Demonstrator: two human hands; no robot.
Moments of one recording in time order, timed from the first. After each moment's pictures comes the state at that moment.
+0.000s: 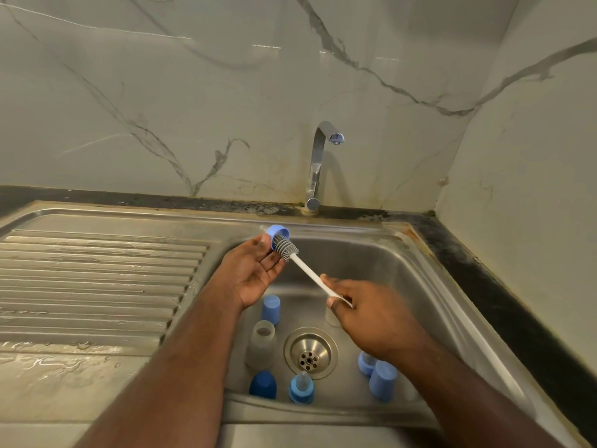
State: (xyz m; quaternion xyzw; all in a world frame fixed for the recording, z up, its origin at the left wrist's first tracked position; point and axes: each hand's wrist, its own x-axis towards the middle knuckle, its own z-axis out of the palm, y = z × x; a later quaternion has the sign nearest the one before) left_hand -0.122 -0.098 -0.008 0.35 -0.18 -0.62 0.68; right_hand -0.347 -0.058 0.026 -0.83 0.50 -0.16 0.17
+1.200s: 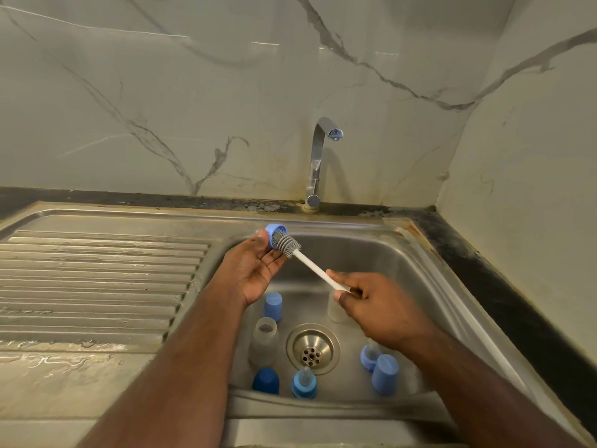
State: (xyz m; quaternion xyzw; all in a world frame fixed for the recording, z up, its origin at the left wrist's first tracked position) left_hand -0.122 -0.102 -0.010 0.34 -0.17 -0.61 0.69; right_hand -0.354 -0.060 0.029 -0.80 0.51 -0.20 0.26
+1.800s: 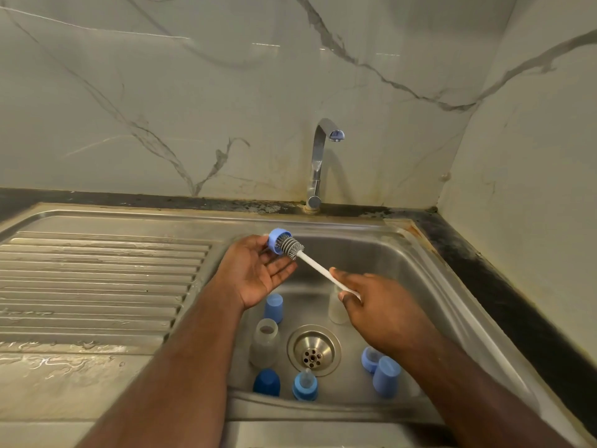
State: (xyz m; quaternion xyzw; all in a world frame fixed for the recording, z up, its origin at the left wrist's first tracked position) left_hand -0.123 -0.094 -0.004 0.37 -0.17 -0.66 0.63; right_hand -0.356 -0.060 0.025 -0.83 0.52 -0.16 0.12
